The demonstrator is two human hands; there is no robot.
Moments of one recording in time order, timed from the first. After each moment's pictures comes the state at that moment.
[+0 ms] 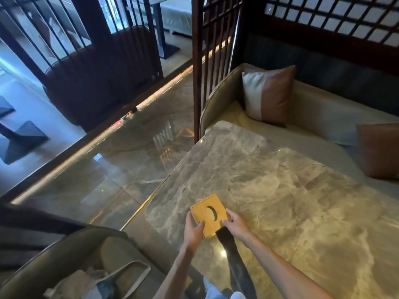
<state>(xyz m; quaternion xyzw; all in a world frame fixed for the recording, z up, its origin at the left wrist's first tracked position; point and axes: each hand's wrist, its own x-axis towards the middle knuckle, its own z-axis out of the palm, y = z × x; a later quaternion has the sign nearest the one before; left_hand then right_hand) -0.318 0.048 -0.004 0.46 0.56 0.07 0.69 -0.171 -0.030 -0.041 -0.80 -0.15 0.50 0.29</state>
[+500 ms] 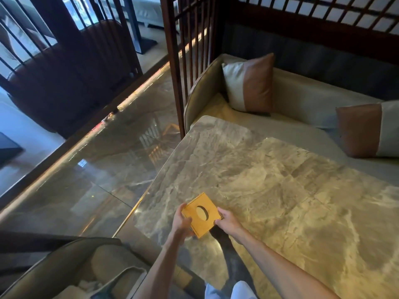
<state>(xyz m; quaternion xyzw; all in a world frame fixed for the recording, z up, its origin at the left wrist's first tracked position) -0.293 0.088 -0.037 0.50 0.57 -0.01 0.65 -0.153 -0.041 -0.090 -0.79 -0.13 0.52 0.30</state>
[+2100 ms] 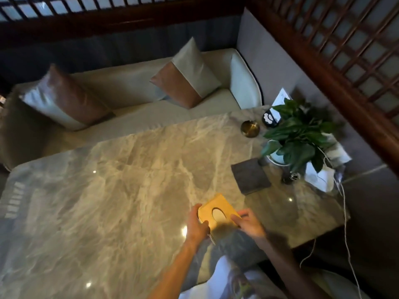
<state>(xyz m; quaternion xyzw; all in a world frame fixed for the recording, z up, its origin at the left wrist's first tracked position) -0.093 -0.422 -0.017 0.72 0.25 -0.23 0.60 -0.080 -0.641 -0.099 -0.75 0.28 0.29 0.52</state>
